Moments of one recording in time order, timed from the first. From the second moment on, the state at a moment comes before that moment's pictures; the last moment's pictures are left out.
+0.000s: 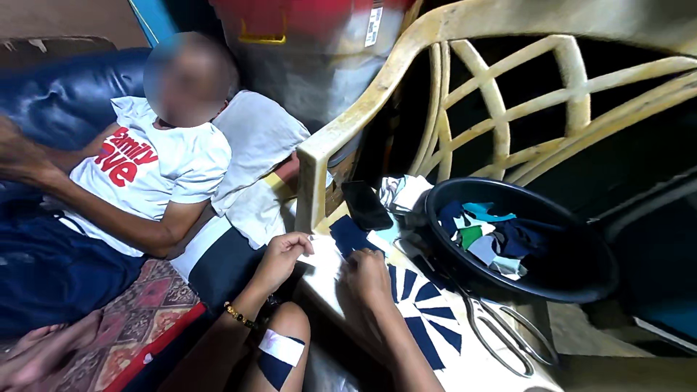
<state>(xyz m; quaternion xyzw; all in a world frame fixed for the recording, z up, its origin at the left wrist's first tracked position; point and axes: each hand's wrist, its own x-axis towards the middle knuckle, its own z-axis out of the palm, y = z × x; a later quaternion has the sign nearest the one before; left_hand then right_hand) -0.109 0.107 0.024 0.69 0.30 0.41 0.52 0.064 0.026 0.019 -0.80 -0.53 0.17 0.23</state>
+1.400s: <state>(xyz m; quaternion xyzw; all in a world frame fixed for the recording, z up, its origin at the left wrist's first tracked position) -0.036 -0.027 0.012 0.71 0.10 0.31 0.63 0.121 -0.113 0.035 -0.56 -0.50 0.27 0.61</state>
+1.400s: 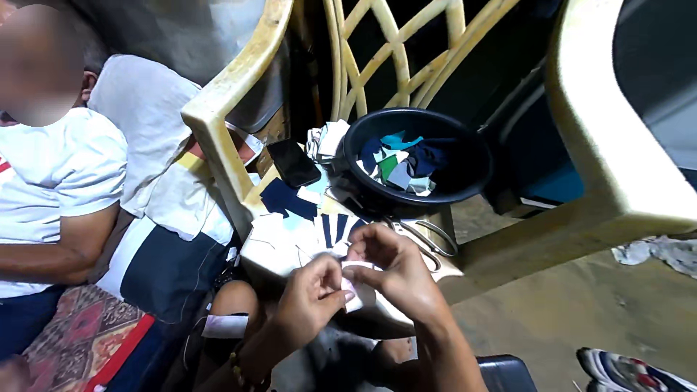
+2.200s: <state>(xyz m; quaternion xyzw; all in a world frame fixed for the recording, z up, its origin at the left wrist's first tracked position) -0.055 -0.020 -0.006 0.73 0.18 0.27 0.60 0.076 -0.185 -0.026 -0.66 -0.41 0.24 0.59</state>
